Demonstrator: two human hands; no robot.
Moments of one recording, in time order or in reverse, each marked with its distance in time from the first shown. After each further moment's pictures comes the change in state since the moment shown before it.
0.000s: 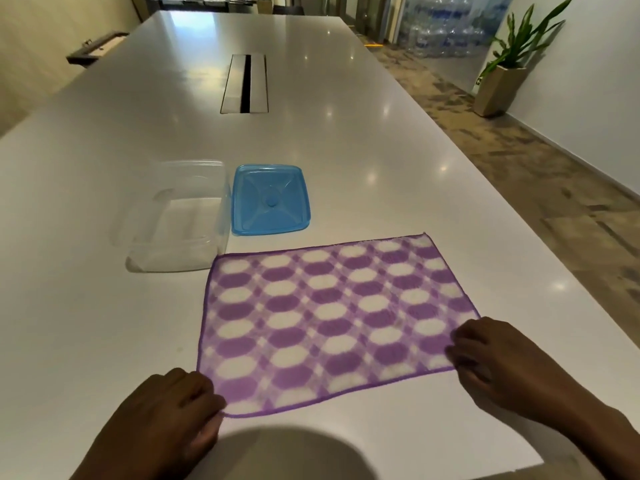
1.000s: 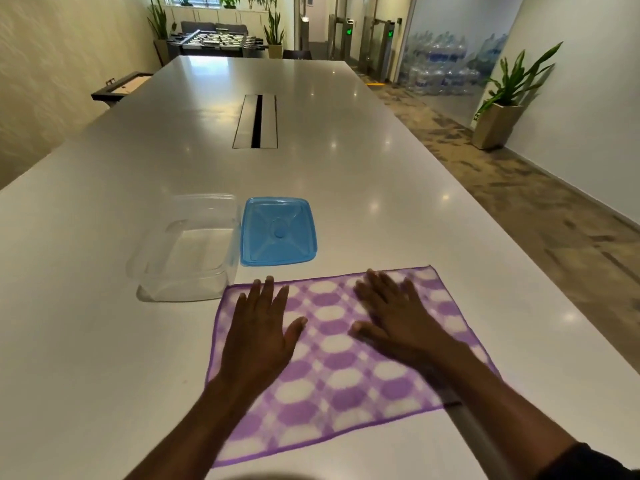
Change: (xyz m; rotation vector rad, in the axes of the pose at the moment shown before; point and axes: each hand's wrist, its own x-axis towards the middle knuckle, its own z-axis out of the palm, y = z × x) left_hand 0.142 0.007 0.072 -0.110 -0.040 -0.449; right_hand 0.157 -0.032 0.040 0.064 0.000 0.060
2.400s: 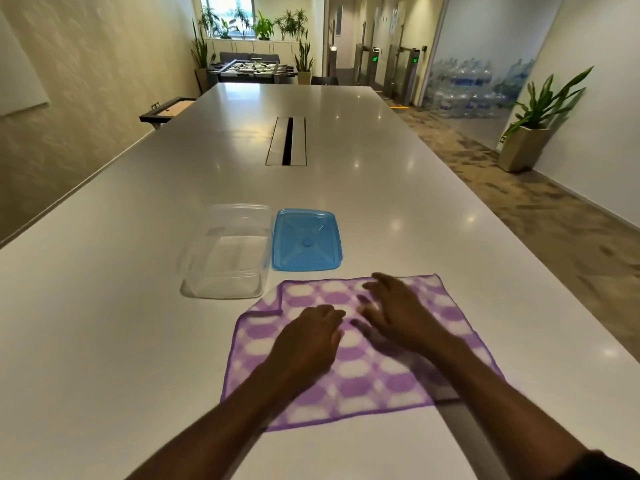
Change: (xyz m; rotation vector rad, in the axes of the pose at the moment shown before) left_hand -0.012 0.047 -0.037 -0.138 -0.221 0.056; right_hand 0.011 -0.047 -0.032 0.151 0.117 0.022
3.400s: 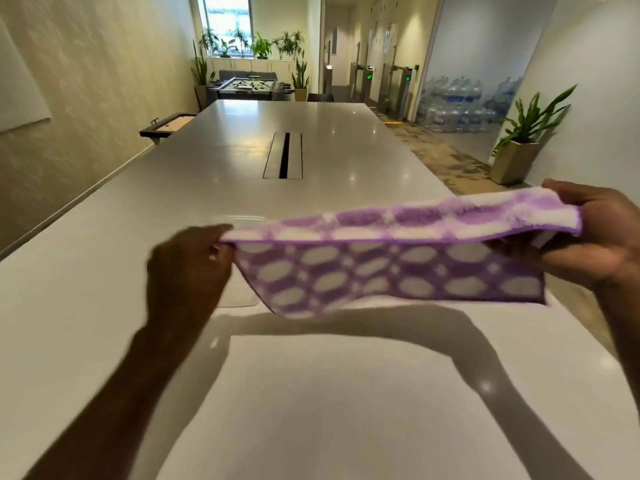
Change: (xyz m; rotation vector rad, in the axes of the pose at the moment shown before) left_hand -0.041 -0.035 -0.149 -0.054 0.944 -0.024; right_hand -0.056 0.014 -0.229 1.909 0.194 0.425
